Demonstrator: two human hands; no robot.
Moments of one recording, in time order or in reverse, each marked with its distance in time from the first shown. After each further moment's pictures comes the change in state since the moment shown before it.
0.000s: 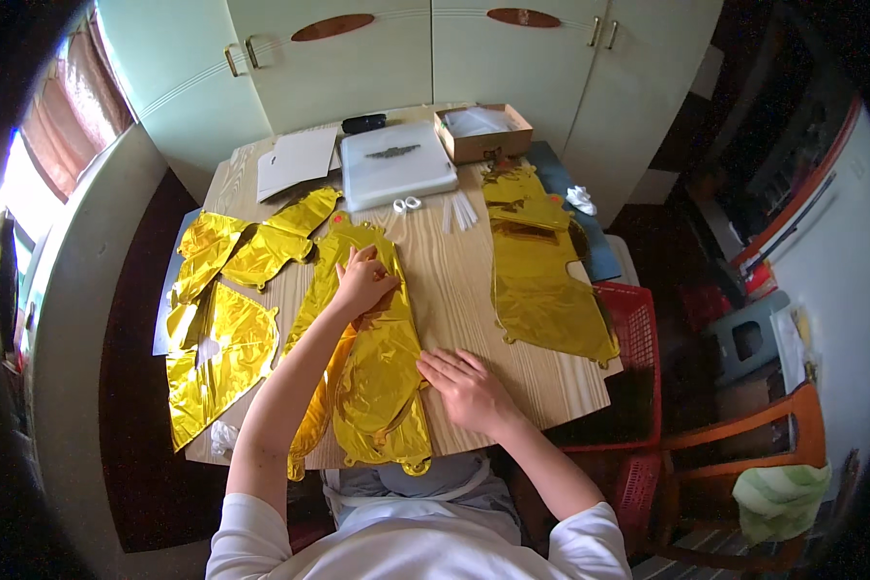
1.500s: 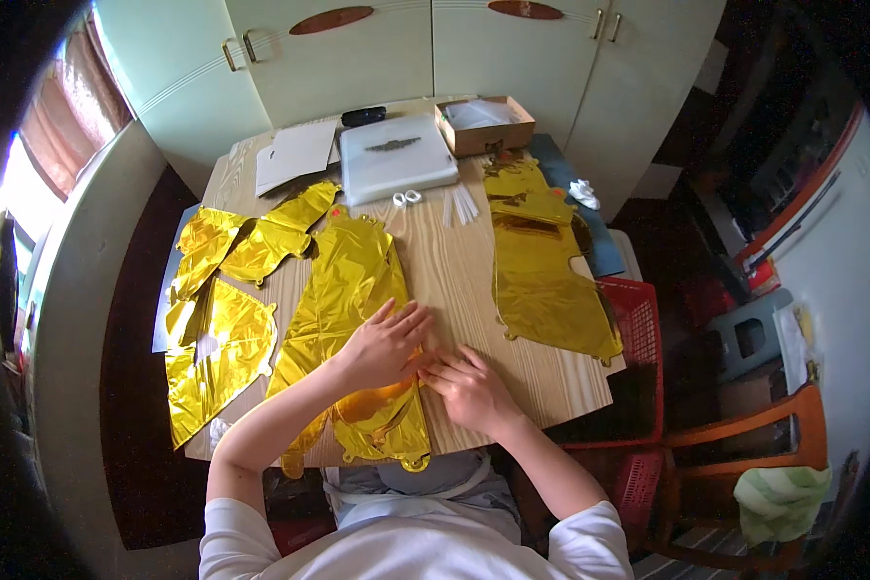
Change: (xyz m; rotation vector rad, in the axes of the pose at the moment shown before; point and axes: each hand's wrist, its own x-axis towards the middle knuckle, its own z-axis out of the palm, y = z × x) left_hand -0.102 0.047 -0.009 0.399 -0.094 0.751; right_hand -0.002 0.001 0.001 -0.007 -0.002 -0.006
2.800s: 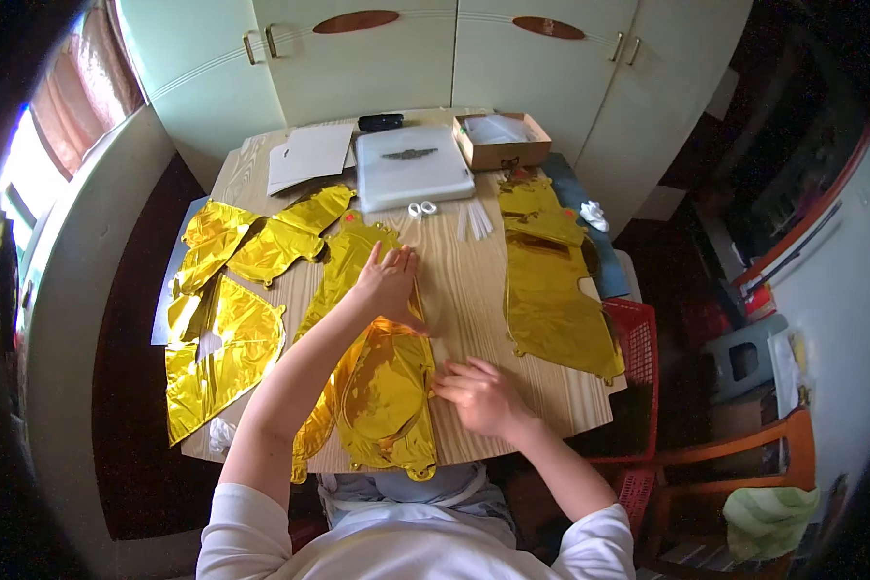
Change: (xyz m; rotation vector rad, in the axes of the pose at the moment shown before) left_hand 0.071 -0.076 -0.012 0.196 -0.453 -0.357; right_hand 0.006 0.013 -0.007 0.046 -0.074 -0.011
